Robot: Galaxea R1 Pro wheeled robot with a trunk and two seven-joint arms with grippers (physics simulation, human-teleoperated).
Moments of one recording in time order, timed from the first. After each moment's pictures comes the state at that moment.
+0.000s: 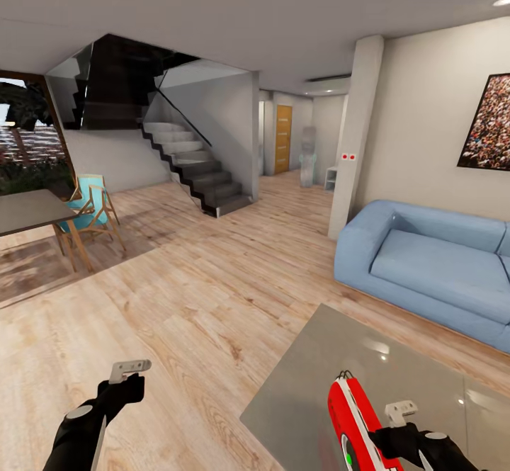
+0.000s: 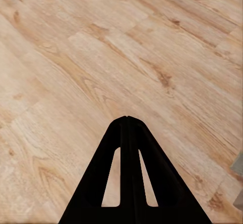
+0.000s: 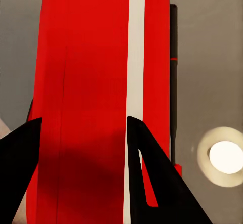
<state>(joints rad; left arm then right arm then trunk) -0.28 -0.07 0.49 -1.13 -0.36 0.33 -0.34 -0.40 -0.22 -0.09 -0.47 0.17 0.20 0.34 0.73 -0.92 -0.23</state>
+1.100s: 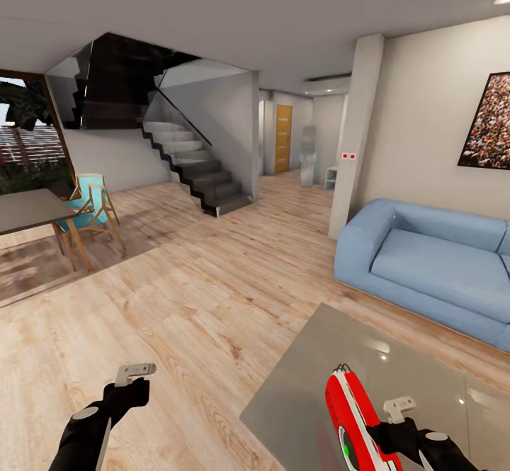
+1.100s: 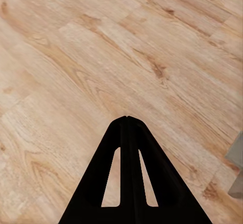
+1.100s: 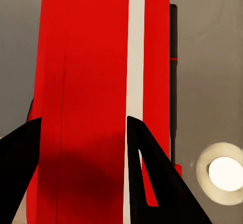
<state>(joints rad) -0.28 -0.07 0.47 -1.09 -0.36 0.33 -0.34 -0.40 -0.22 -0.09 -0.47 0.17 0.13 0.35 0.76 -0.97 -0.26</state>
